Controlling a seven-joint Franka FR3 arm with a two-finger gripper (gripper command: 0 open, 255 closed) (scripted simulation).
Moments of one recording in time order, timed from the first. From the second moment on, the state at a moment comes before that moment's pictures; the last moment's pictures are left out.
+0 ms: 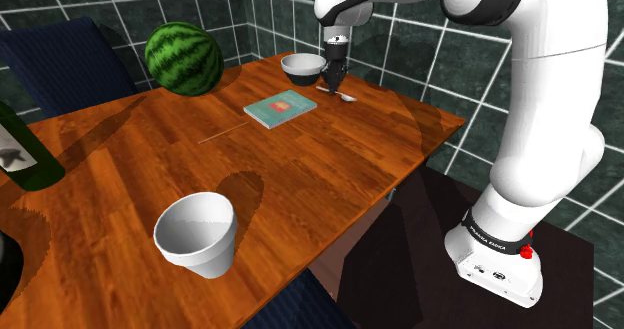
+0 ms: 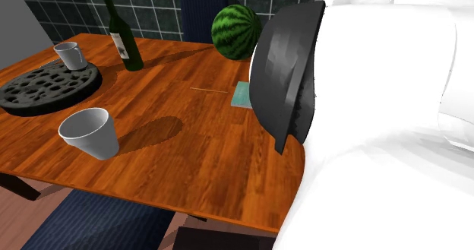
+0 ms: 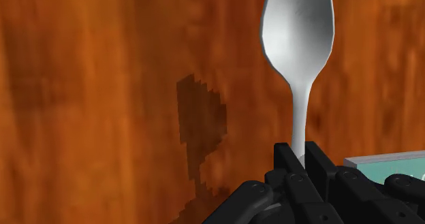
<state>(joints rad) -0.27 0.45 -0.02 -1.56 0.13 1.83 -0.26</state>
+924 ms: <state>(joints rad) -0.27 0.47 -0.02 -1.60 0.14 1.89 -0.26</state>
